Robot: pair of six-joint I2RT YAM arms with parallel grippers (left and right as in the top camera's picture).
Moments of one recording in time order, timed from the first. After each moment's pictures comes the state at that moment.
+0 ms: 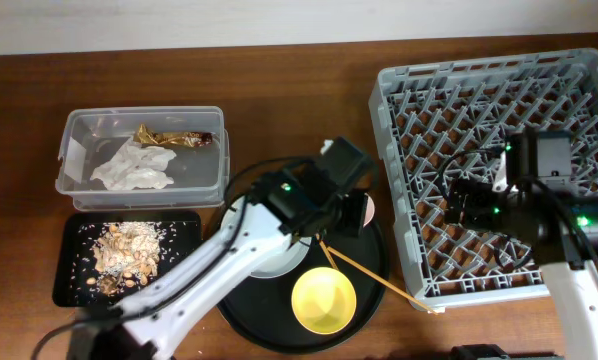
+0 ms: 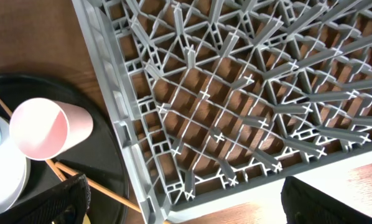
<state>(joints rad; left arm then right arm) -0.82 1.66 1.47 -0.91 0.10 -0.56 0.01 1.15 1.31 -1.30 0.08 0.26</state>
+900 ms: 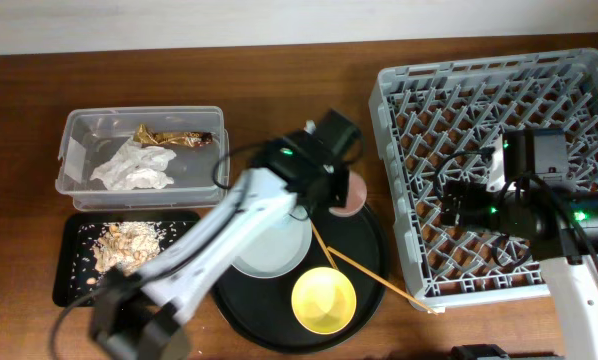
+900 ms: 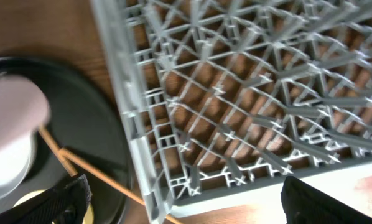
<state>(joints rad) -0.72 1.81 1.59 -1.00 0.03 -0.54 0.01 1.17 1.31 -1.30 -0.02 0.17</state>
